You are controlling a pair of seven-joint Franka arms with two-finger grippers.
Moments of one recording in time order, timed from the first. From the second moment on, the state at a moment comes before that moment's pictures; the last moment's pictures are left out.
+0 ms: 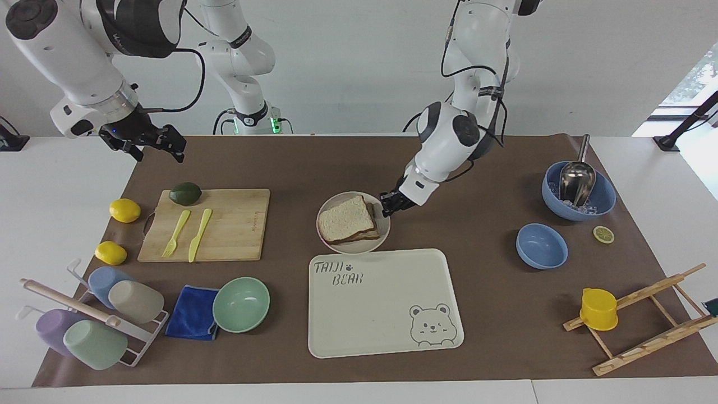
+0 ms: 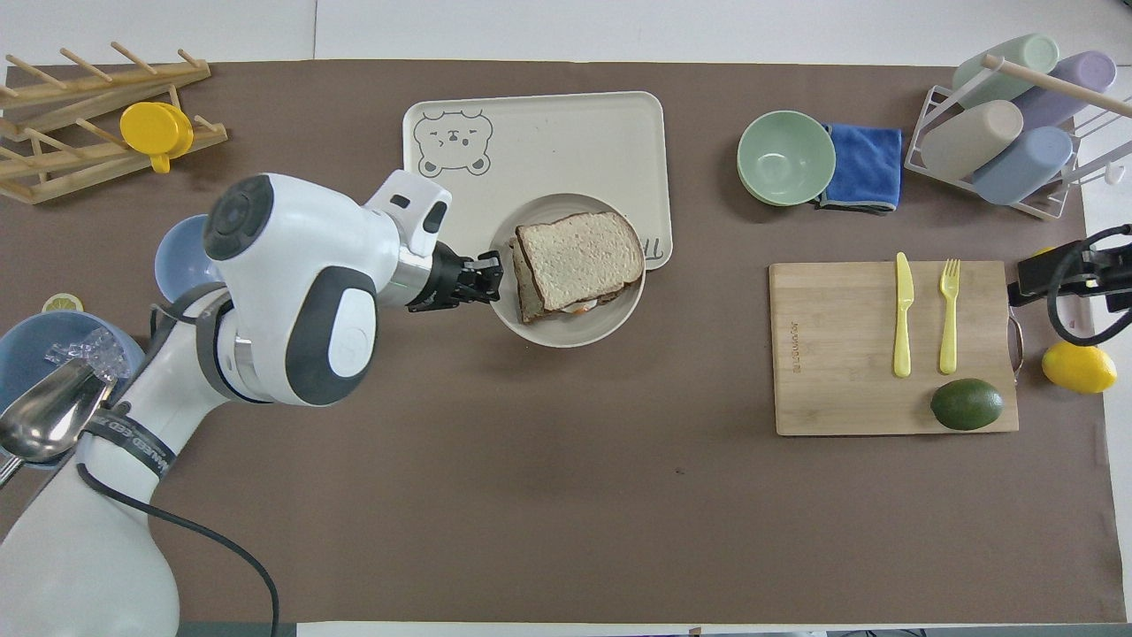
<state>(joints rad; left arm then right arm) -0.47 0.23 0.03 -1.85 -0.50 2.18 -0.39 -0.02 0.01 -0.10 -1.64 0.01 1.51 -0.03</state>
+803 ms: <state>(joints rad) -0.41 0.66 0.02 -1.40 -0.38 2.15 -0.38 -0.02 0.00 -0.09 -1.63 0.01 1.51 -0.03</state>
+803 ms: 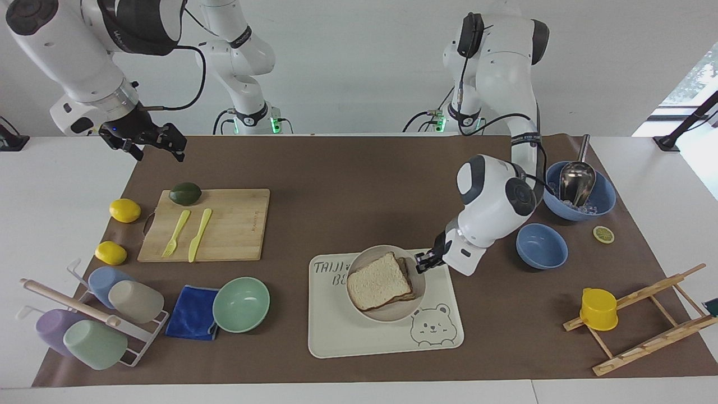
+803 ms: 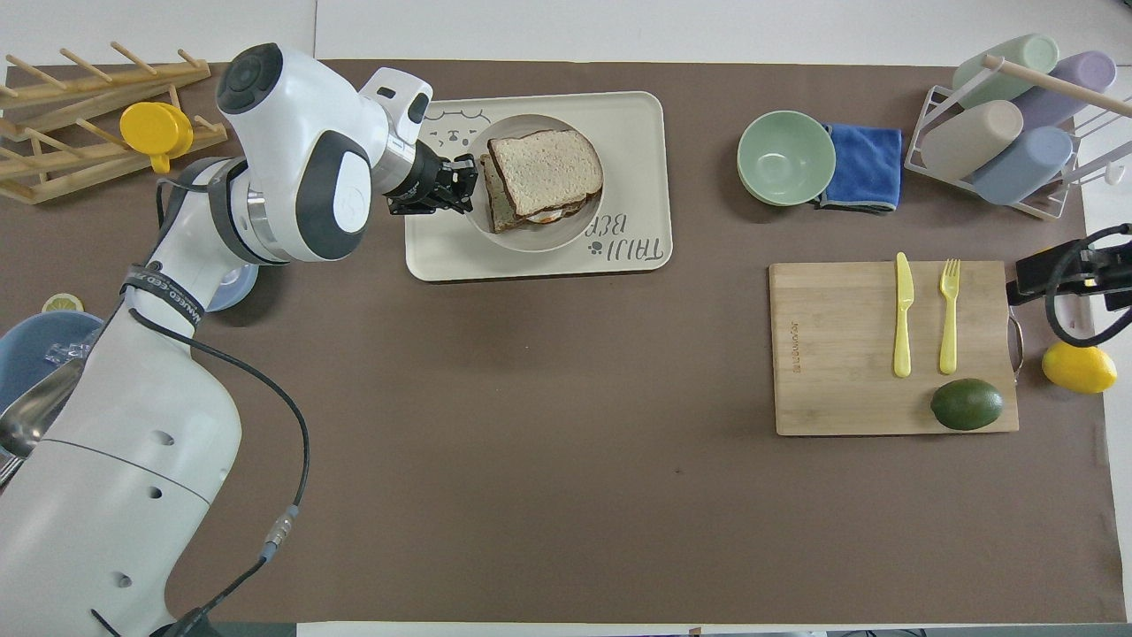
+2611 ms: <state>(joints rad) -0.24 0.41 0.05 -1.45 -0.21 1.92 -0.35 -0.02 0.00 -0.09 -1.63 0.01 1.51 -0.03</state>
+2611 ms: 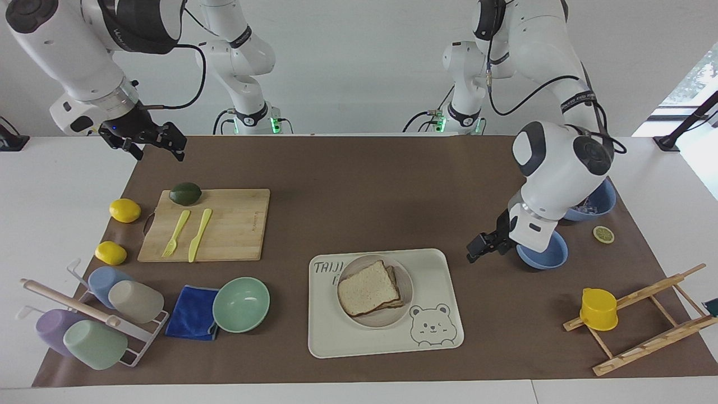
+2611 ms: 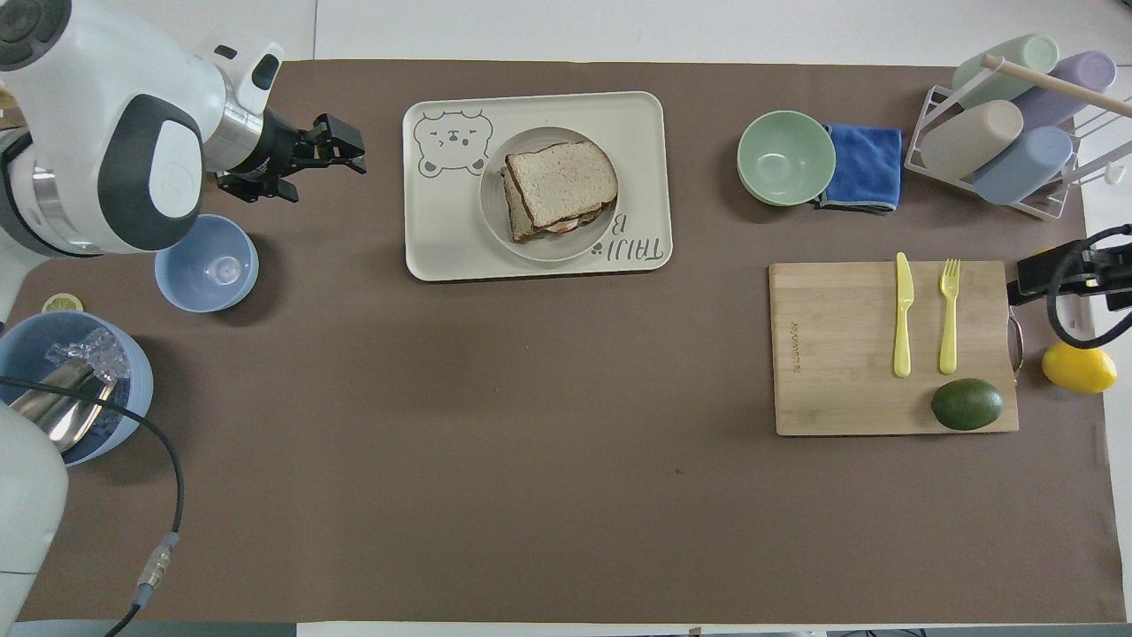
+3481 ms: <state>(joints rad) -0.14 0.06 0.07 -1.54 -0.10 1.58 -0.25 -0.02 0.00 -0.09 -1.63 0.01 1.51 -0.03</state>
